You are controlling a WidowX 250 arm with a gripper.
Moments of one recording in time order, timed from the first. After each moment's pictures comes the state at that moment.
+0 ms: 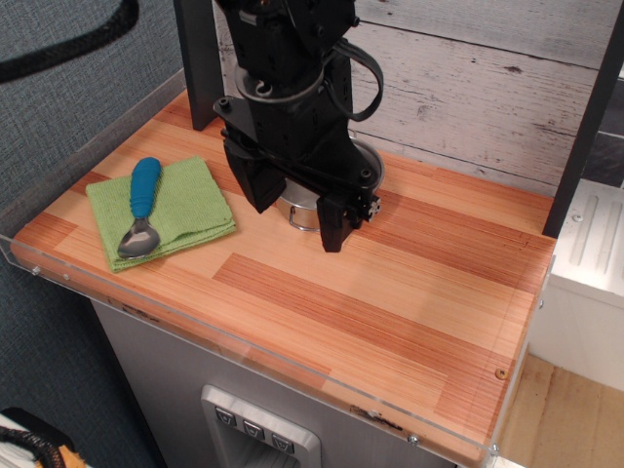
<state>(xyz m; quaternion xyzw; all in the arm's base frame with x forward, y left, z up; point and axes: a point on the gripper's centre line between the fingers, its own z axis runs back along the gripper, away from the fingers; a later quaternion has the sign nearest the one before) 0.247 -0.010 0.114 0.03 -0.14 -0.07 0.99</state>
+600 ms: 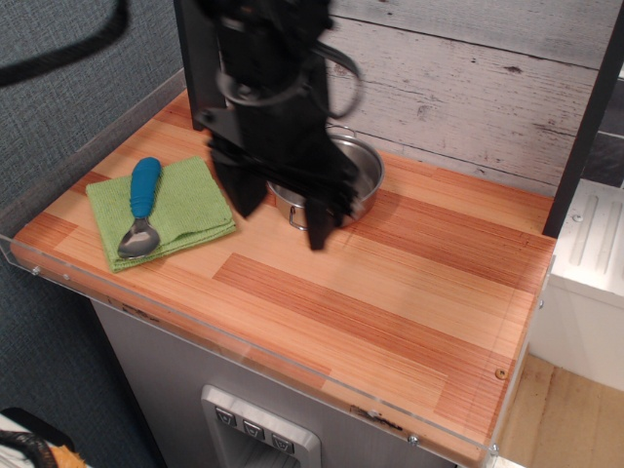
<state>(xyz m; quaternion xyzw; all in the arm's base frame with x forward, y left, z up) 0.249 0.009 0.107 0.01 -0.13 -0.02 0.99</state>
